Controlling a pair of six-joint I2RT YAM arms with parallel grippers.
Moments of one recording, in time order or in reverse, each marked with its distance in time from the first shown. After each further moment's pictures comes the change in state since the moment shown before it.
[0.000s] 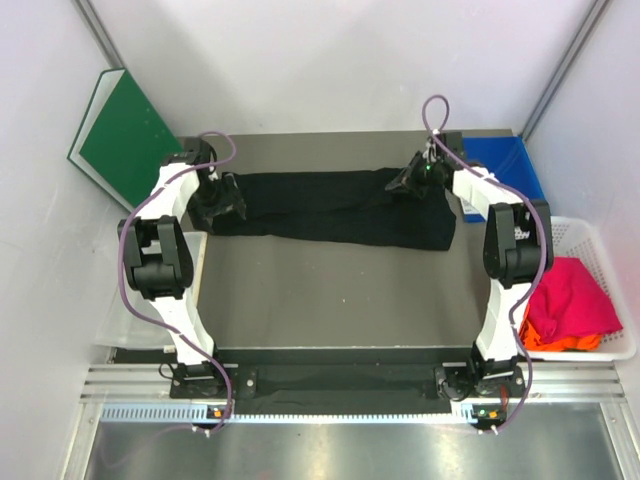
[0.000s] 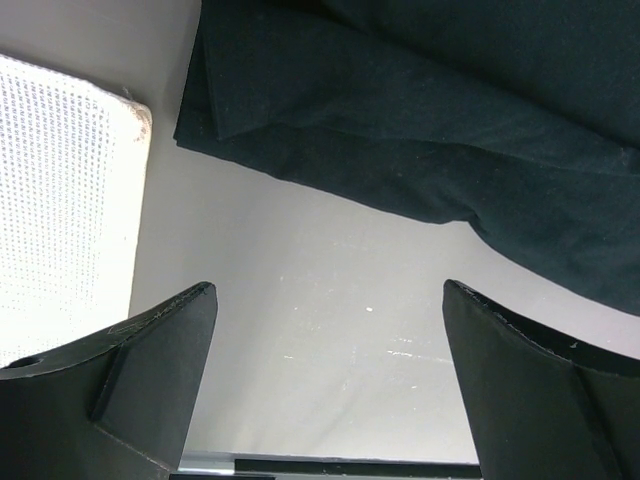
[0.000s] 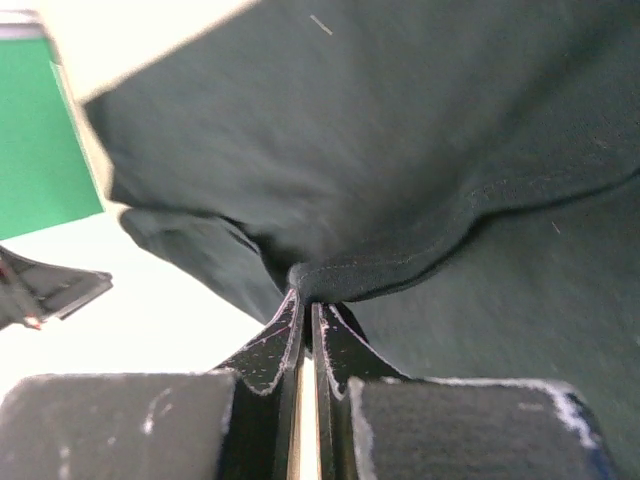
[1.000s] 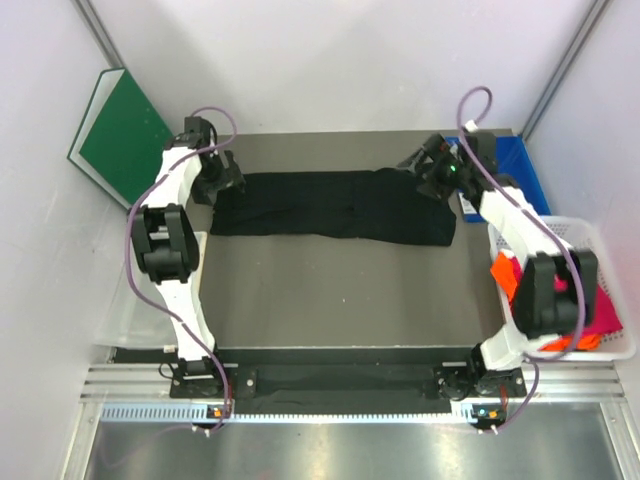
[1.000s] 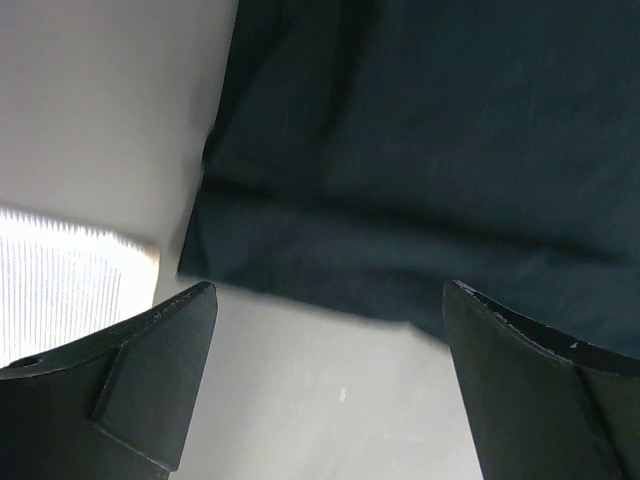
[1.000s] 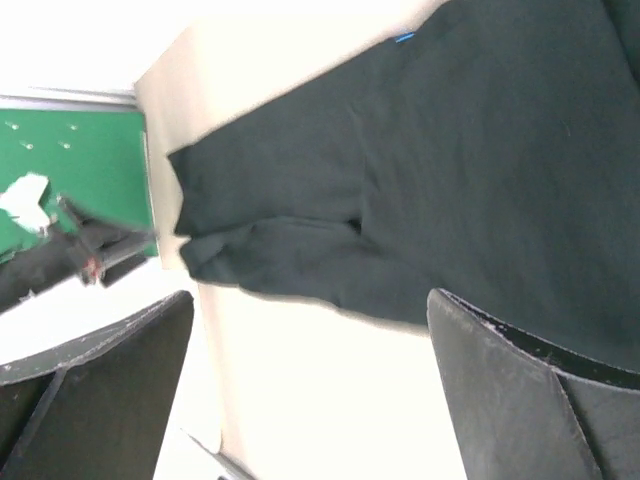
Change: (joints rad) left arm -0.002 0.125 0.225 0.043 -0.034 0.019; right arm -0.018 -0.314 -0.132 0.059 0.138 0.037
